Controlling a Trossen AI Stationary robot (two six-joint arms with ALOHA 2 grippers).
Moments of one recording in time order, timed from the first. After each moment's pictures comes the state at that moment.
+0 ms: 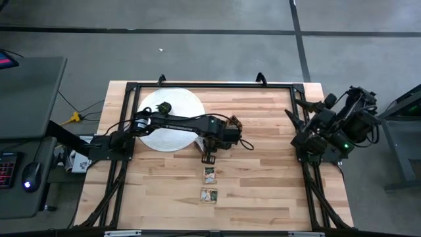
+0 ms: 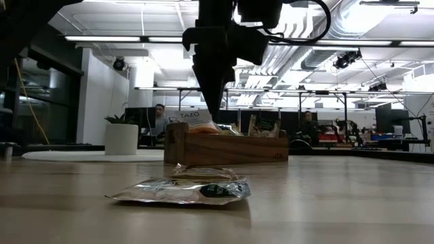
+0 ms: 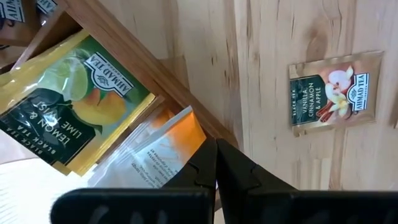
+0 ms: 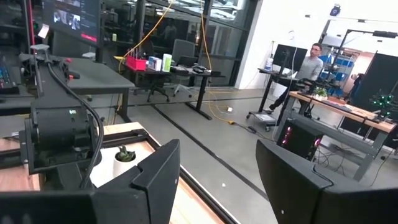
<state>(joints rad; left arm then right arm) -0.04 2.20 2.03 -1.32 -0.02 0.11 0.87 0.84 0.90 0.77 1.57 -0.99</state>
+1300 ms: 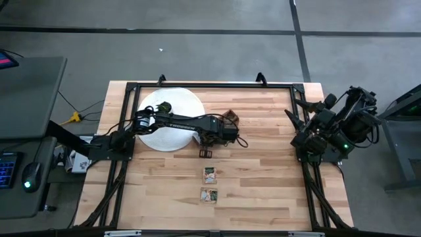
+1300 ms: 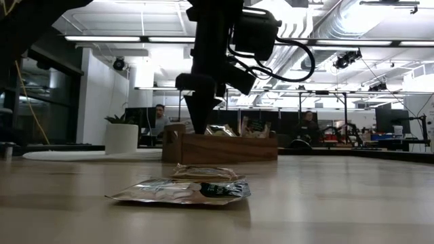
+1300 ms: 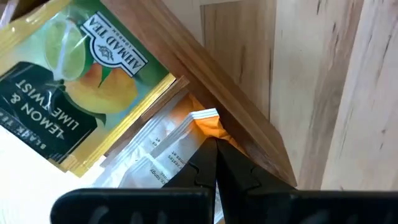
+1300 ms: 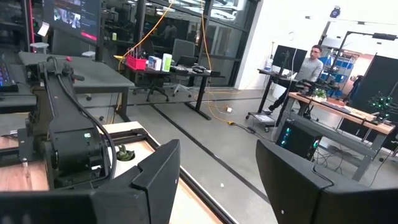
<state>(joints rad) 0.01 2.23 1.92 -1.29 -0.20 0.09 0.87 0.84 0.90 0.76 1.57 -0.99</state>
